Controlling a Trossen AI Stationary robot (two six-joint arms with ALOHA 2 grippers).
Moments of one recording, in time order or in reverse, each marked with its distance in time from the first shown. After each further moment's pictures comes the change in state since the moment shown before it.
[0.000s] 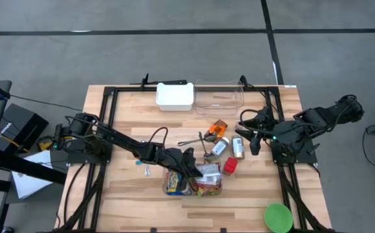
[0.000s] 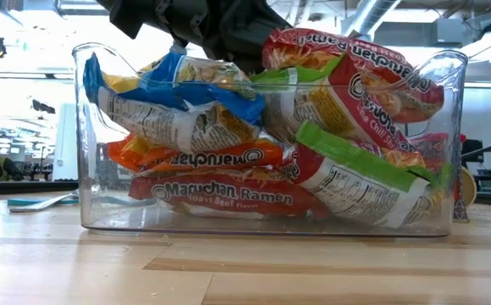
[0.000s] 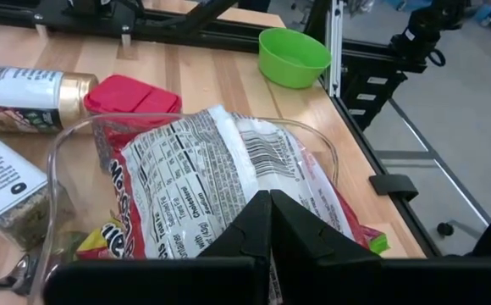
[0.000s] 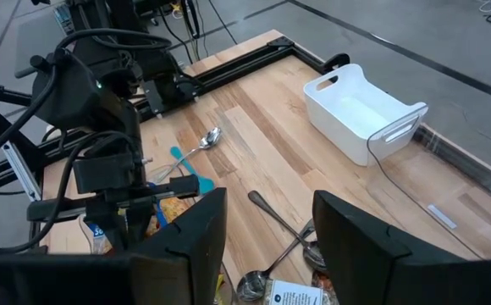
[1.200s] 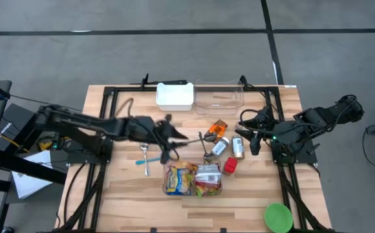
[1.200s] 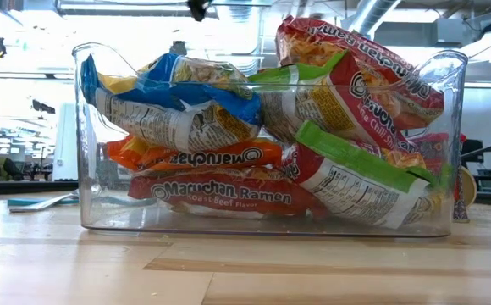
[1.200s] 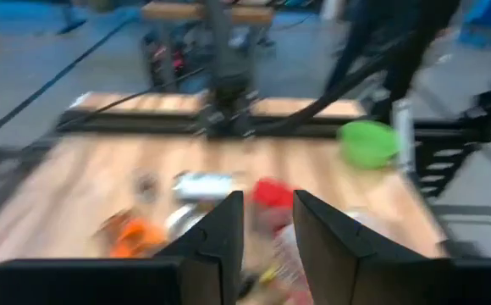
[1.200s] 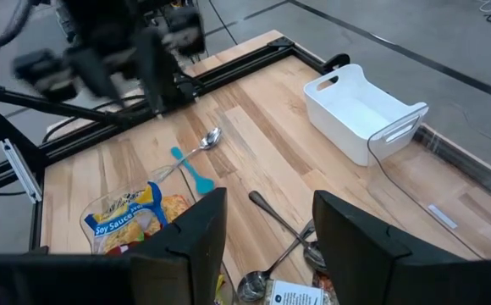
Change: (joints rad) left arm 0.151 -0.496 -0.013 -0.343 -0.152 0.160; right arm 0.000 0.000 0.000 0.002 0.000 0.001
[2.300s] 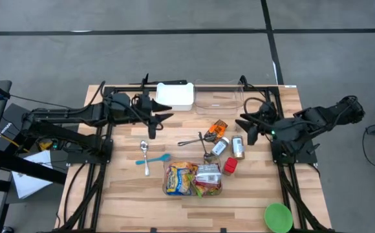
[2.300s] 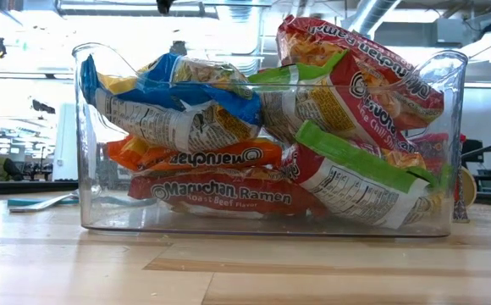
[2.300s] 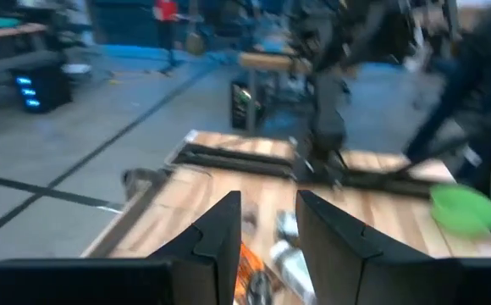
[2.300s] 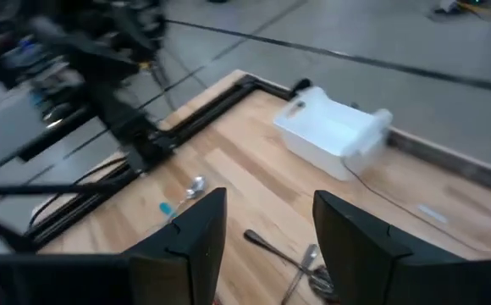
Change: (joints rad) left arm 0.183 -0.228 0.000 -0.098 -0.085 0.014; right arm -0.046 -0.001 0.000 0.016 0.133 0.193
